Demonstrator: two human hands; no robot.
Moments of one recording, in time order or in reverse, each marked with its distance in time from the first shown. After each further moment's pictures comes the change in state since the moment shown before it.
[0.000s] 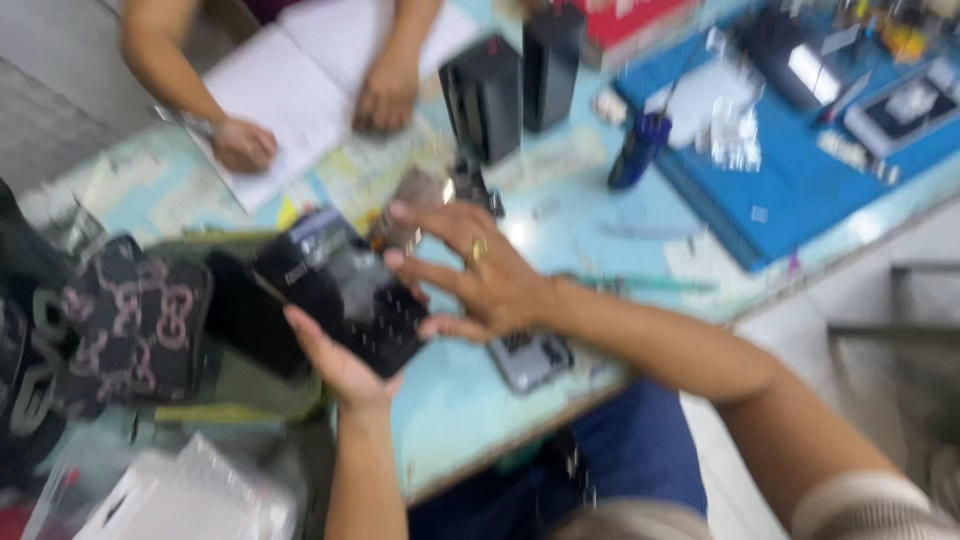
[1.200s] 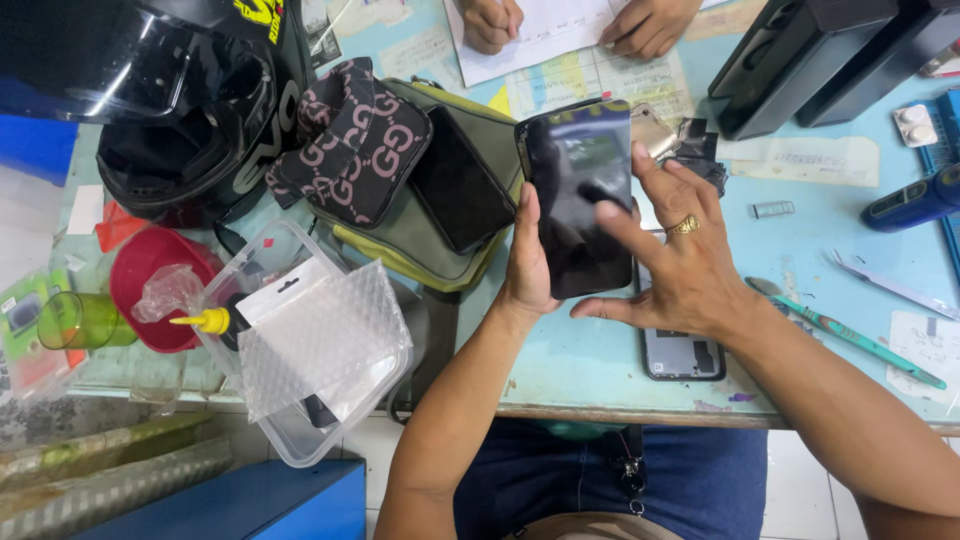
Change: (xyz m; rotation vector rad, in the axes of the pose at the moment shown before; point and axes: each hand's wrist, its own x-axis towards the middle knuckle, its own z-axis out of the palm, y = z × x) left_hand -0.001 -0.008 -0.010 -0.176 -0.090 -0.115; right_hand 0.005 -0.034 0.020 -0.030 -0.113 -0.009
